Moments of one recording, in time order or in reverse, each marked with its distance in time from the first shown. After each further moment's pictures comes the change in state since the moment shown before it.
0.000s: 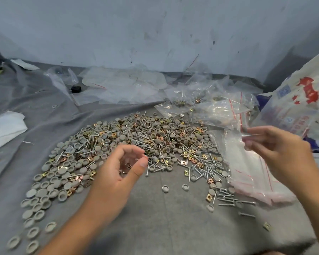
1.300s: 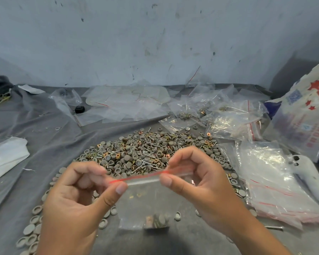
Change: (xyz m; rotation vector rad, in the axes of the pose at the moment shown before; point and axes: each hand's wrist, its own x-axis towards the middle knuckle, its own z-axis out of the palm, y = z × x) left_hand 0.007 0.011 -0.033 -0.260 0.352 0.209; right_hand -0.036 -0.105 0.117 0.864 -0.470 -0.185
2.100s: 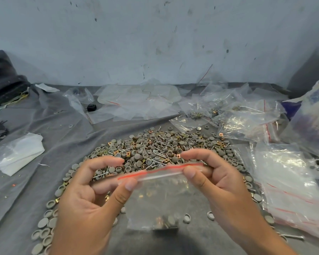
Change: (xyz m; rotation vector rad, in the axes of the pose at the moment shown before) left_hand -0.007 0.017 0.002 0.110 -0.056 -0.113; right_hand -0.004 0.005 0.002 0.179 0.061 0.060
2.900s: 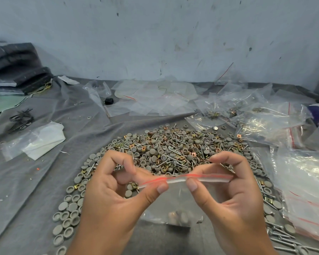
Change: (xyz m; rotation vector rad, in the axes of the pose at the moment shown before) left_hand 0.001 -0.007 0.000 -0.081 -0.017 0.111; right_hand -0.007 0.025 0.028 -0.042 0.190 -0.225
